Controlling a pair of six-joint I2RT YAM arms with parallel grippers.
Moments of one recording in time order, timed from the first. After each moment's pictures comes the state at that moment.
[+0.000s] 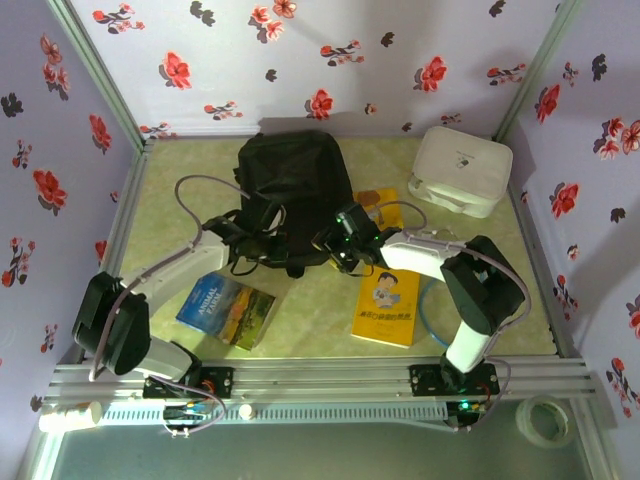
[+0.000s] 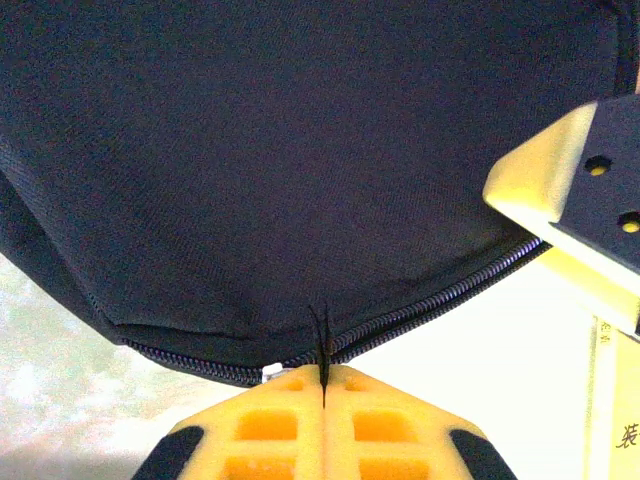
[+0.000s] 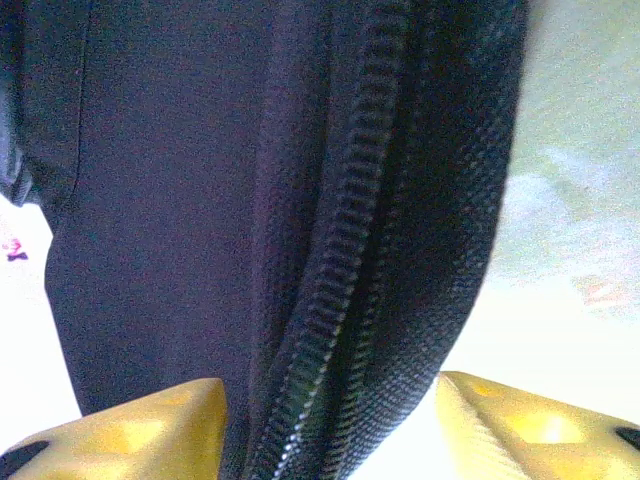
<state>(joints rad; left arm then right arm) -0.65 1.45 1.03 -0.62 0.06 -0.49 0.70 1.72 0.96 -0.13 -0.21 1.38</state>
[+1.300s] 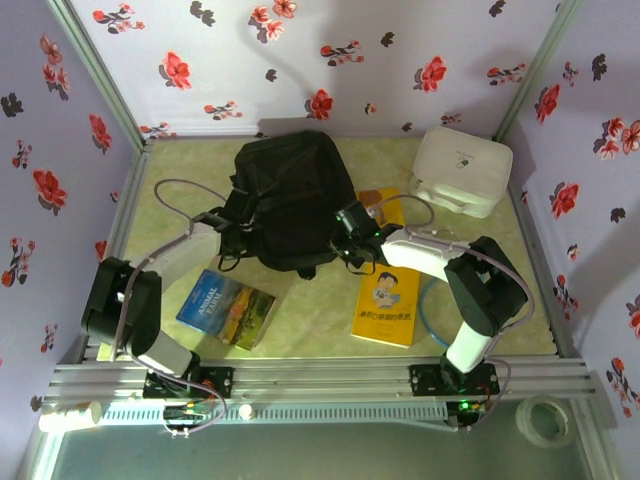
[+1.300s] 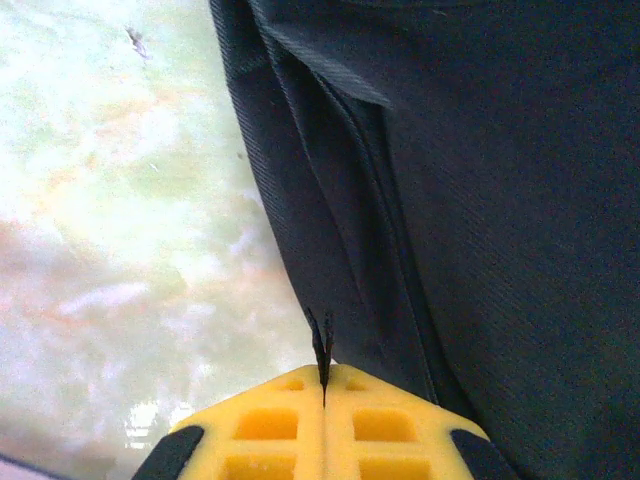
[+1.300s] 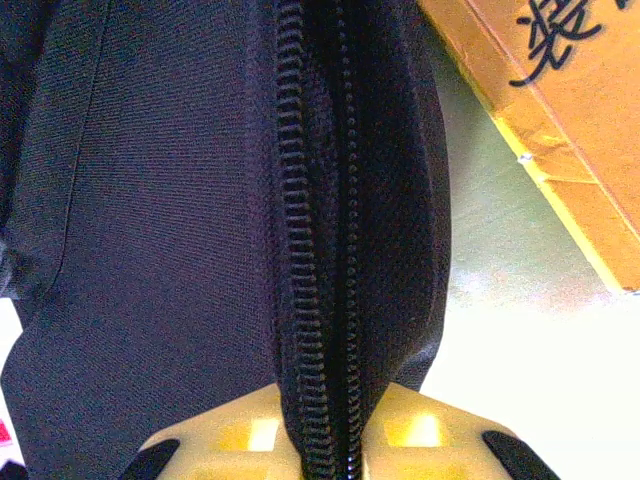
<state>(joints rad) -0.43 1.56 0.99 -0.57 -0.05 -0.49 0.69 1.70 1.00 -0.25 -0.03 1.30</state>
